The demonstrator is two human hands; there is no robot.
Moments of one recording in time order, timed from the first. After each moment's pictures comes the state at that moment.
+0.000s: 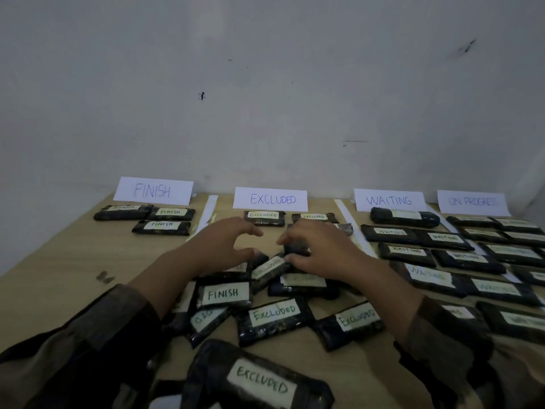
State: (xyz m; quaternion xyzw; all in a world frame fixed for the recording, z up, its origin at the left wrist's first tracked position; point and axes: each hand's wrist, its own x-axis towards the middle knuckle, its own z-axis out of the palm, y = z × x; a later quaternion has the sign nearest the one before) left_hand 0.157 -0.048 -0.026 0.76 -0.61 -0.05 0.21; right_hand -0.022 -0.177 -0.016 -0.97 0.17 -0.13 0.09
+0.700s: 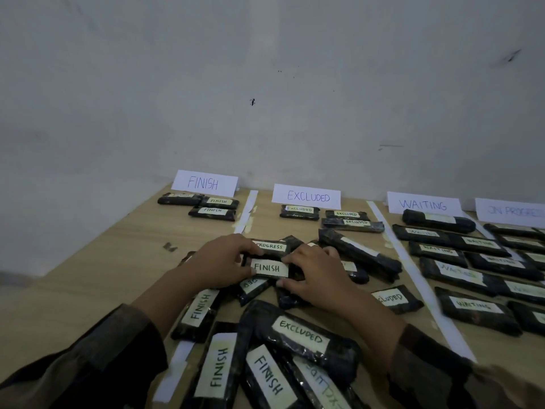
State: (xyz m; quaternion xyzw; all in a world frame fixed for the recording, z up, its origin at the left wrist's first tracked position) left_hand 0.144 0.050 -0.042 0.82 -0.54 -0.05 0.18; right_hand -0.010 -0.096 -0.065 -0.98 0.18 -0.11 0.04
